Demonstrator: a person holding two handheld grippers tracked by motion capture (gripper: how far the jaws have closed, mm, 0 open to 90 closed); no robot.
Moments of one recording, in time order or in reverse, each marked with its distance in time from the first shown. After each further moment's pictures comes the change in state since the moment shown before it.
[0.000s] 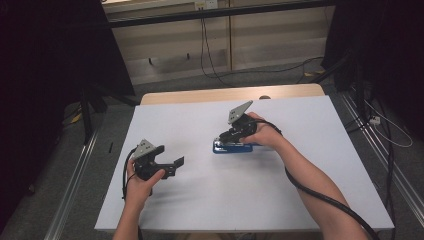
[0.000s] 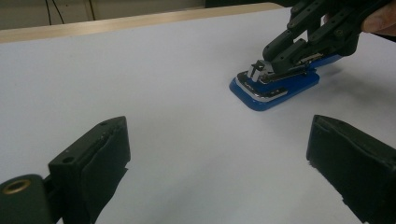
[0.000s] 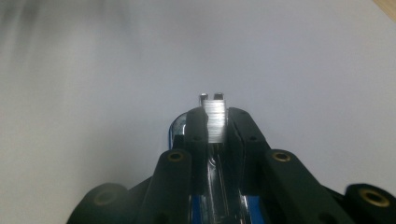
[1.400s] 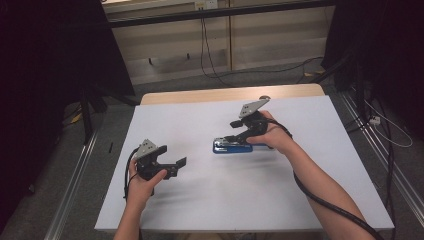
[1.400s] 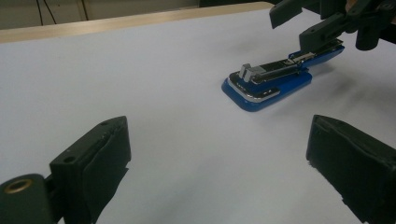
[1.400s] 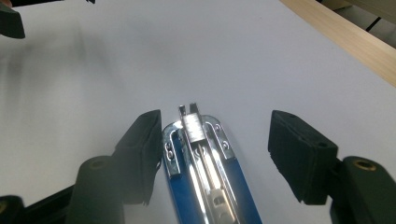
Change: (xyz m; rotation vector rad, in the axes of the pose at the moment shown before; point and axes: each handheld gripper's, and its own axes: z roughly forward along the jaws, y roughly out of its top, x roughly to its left) left arm -0.005 0.001 0.004 0.011 -0.022 0.011; right arm 0.013 -0.006 -0.036 -0.113 -0.148 0.150
